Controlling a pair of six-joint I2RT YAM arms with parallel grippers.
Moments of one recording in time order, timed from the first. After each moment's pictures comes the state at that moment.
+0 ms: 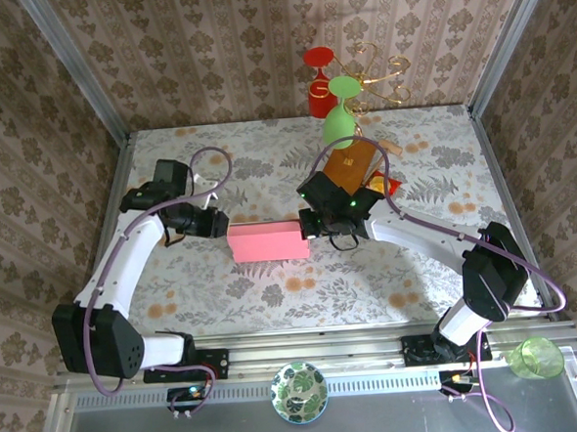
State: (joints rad) left arm -0.24 1.32 1.17 -1.03 0.39 0.08; right arm 0.77 1.59 1.24 -0.63 0.08 0.61
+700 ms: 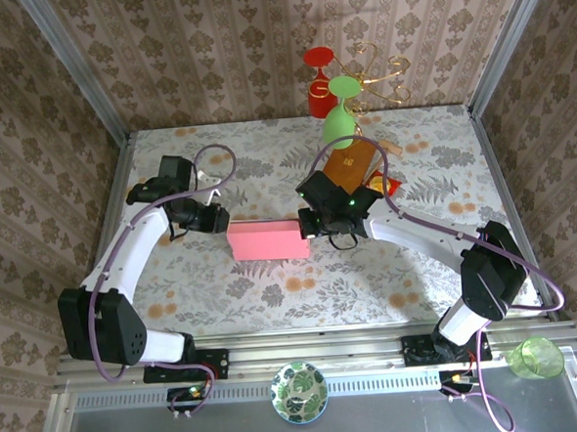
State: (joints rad) left arm -0.24 1.38 1.18 -0.97 0.37 0.11; right arm 0.77 1.60 1.26 -0.64 0.08 0.61
